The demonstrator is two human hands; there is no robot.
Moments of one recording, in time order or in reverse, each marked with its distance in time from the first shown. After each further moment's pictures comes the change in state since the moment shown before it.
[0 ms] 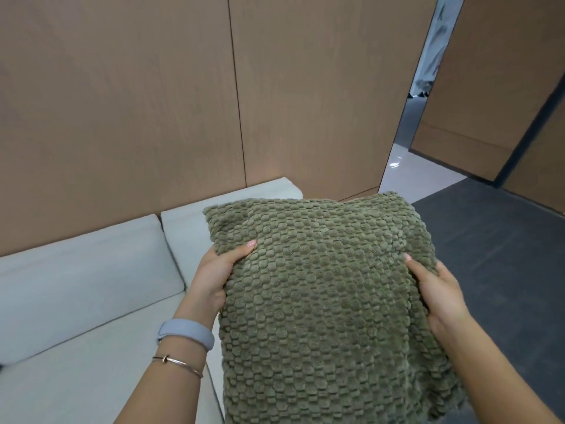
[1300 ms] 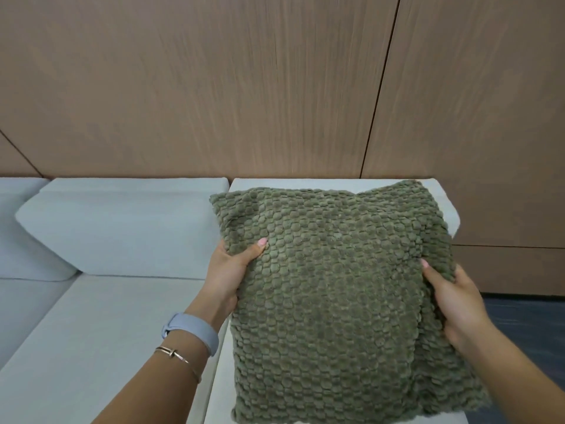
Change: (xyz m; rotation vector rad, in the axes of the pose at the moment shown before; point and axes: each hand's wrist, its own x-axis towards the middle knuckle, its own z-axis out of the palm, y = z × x) left_hand 0.297 -0.059 -0.068 -0.031 0.581 0.239; right_hand 0.361 0.154 0.248 -0.291 -0.541 0.130
